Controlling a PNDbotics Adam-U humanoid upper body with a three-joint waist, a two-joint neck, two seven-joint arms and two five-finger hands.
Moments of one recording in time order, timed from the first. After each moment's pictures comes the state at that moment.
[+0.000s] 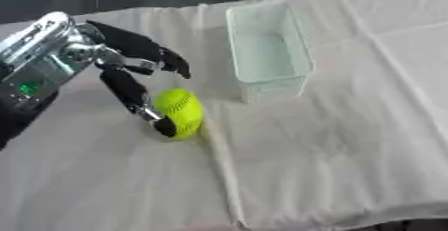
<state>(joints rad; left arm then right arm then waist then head) -0.66 0.87 -0.47 -1.71 -0.56 -0.12 -0.90 -0.31 -0.52 -0.06 -1.89 0.30 -0.41 -0.35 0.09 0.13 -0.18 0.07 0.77</state>
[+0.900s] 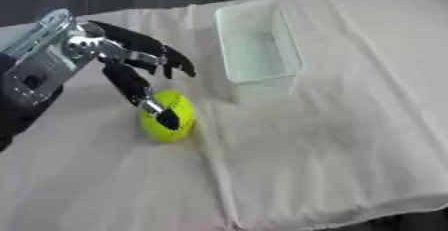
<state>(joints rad) -0.73 0.81 -0.49 -1.61 -0.45 -0.09 -0.91 -0.31 -0.53 -0.06 -1.89 0.30 -0.41 -0.34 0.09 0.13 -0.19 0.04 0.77</state>
